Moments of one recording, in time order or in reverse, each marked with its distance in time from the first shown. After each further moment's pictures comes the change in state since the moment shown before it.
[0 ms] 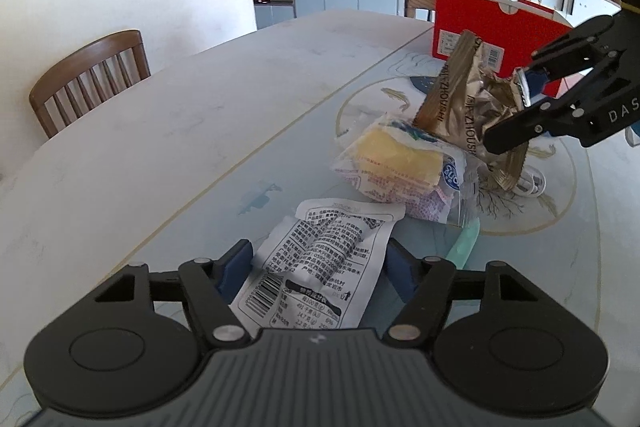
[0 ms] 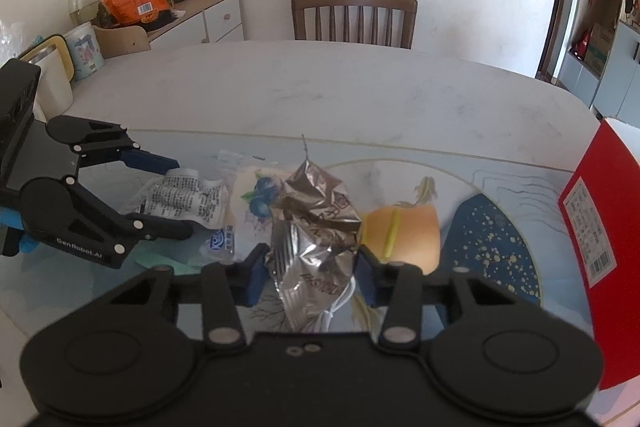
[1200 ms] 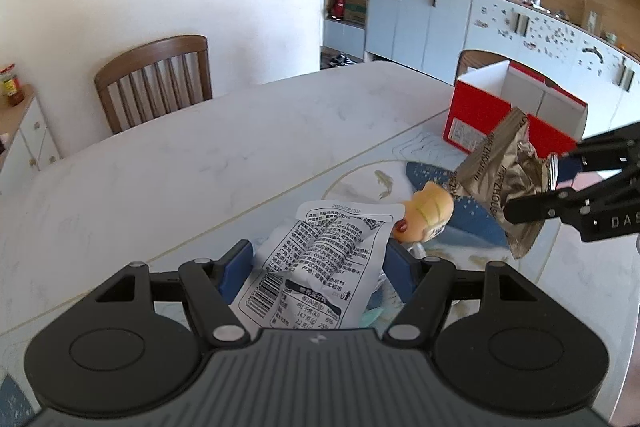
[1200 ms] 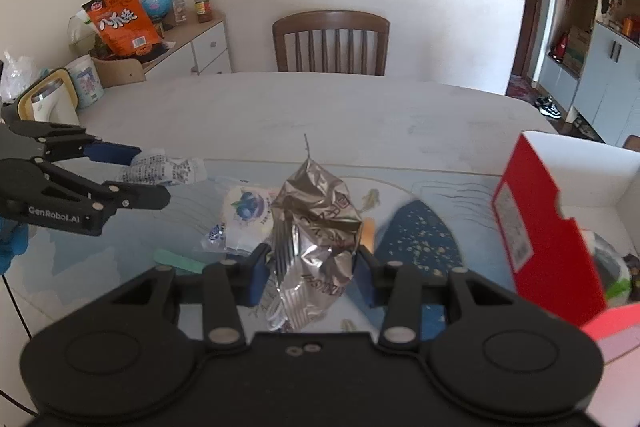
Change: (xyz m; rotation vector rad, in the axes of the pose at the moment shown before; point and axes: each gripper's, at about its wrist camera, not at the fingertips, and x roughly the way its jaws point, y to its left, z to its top) left arm -0.081 -0.062 0.067 -0.236 -0.041 0.157; right arm -0.089 -0.027 -0.004 0.040 -0.052 -0.038
